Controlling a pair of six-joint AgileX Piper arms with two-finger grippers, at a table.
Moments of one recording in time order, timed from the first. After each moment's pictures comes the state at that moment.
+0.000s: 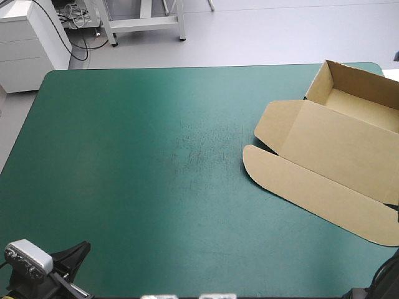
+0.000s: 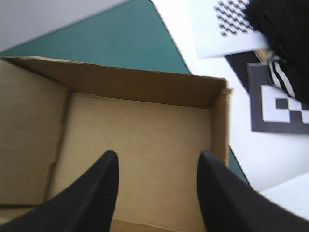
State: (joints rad) left arm -0.39 0.06 -0.51 -0.13 0.97 0.15; right arm -0.46 2.00 -2.32 0.14 1.21 -0.10
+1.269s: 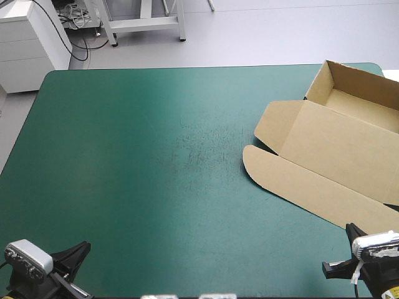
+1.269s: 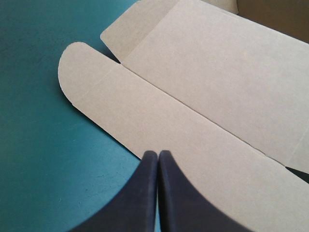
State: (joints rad) left arm -0.39 0.06 -0.51 -0.13 0.97 0.15; right arm -0.02 0.09 -0.48 0.14 0.85 -0.28
